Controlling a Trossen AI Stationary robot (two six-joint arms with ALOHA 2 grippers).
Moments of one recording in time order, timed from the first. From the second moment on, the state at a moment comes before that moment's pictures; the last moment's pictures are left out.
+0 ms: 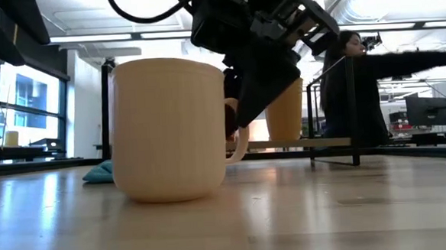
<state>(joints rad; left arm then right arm) -0.73 1.62 1.18 -1.02 -0.67 -2.18 0.12 2.02 1.39 -0.44 -0.47 -0.27</state>
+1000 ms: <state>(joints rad) -0.73 1.62 1.16 -1.17 -0.70 -2.15 0.12 2.00 1.39 -0.34 -0.22 0.09</state>
